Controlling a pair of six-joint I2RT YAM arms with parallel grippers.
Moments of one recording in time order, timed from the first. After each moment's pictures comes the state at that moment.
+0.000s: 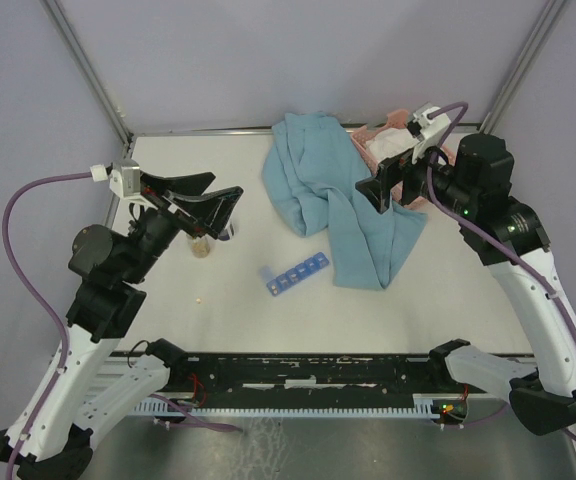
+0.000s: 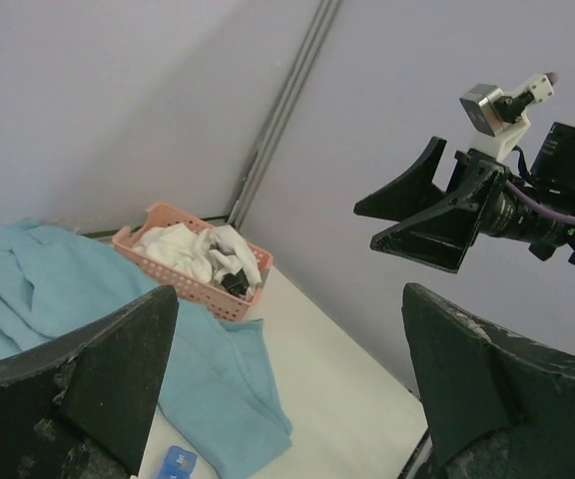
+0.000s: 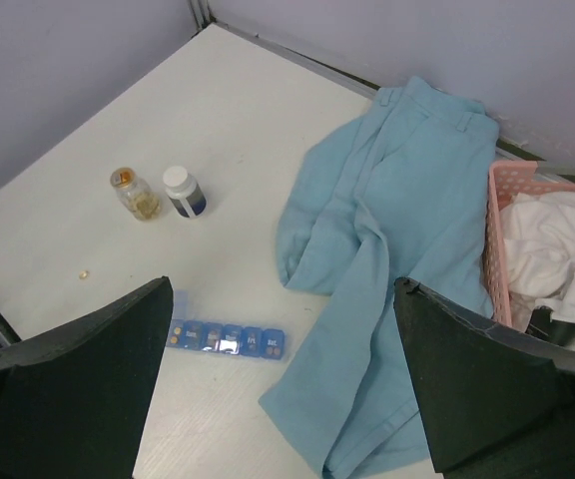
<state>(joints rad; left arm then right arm) -0.49 0.69 1.05 -0.04 0.20 -0.51 0.38 1.10 1.50 -0.62 -0.32 0.01</state>
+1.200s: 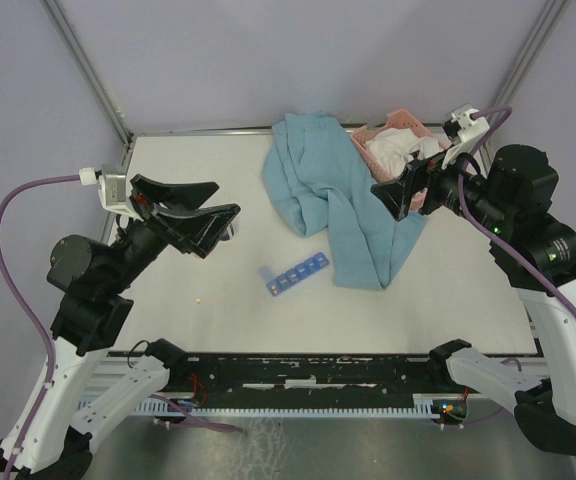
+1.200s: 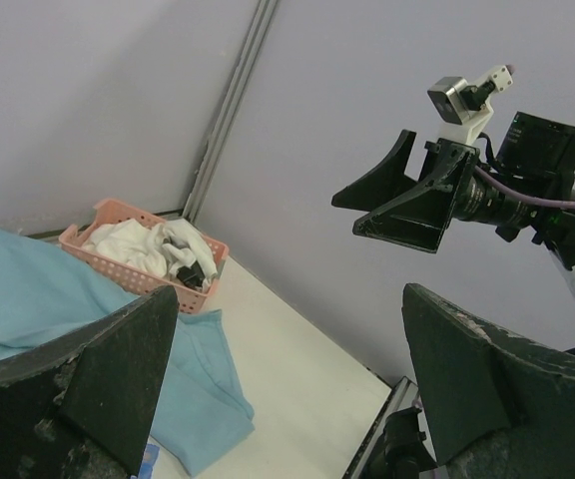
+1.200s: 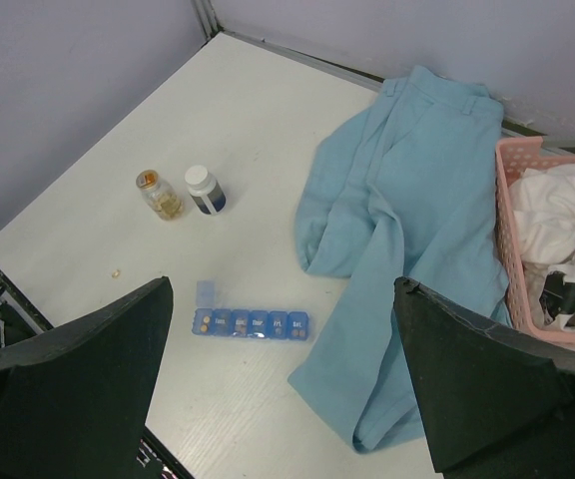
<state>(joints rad) -0.49 0.65 1.09 -0.08 0.32 -0.57 0.38 1.02 1.58 -0.74 -0.29 0.11</state>
